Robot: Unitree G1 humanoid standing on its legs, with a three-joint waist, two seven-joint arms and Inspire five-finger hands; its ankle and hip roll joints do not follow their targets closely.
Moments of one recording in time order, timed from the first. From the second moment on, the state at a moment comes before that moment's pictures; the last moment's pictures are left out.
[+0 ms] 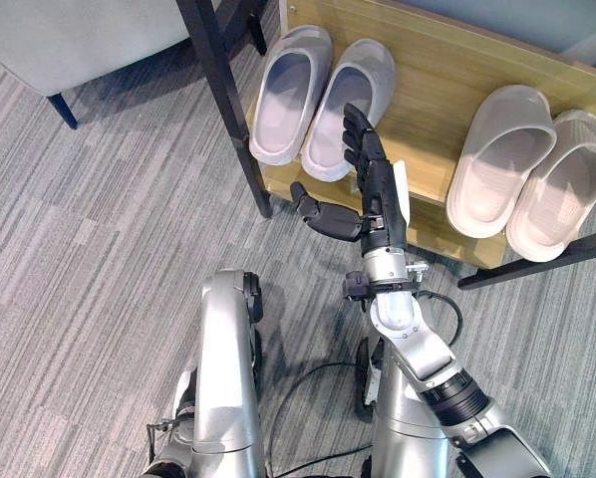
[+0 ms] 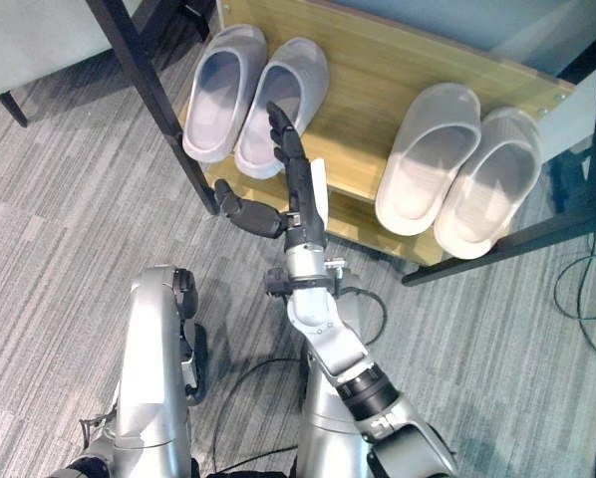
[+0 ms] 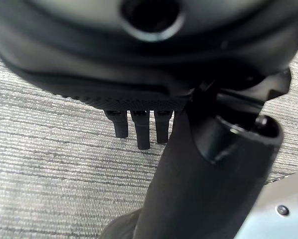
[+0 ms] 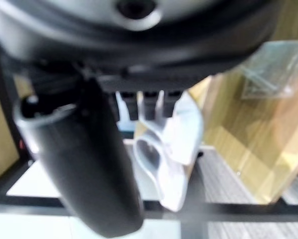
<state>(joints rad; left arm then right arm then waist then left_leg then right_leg) -0.18 0.27 -0.38 1.13 -0.27 -0.20 0.34 -0.51 -0.26 0.45 -0.01 0.09 -0.12 -0.50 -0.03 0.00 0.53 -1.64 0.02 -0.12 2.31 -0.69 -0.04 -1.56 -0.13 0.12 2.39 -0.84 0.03</state>
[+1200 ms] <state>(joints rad) -0.21 0.30 -0.16 1.20 -0.14 -0.14 0.20 0.08 -0.50 0.29 0.09 -0.03 -0.13 -0.11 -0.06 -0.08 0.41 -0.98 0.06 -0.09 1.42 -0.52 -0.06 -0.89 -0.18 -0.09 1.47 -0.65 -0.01</state>
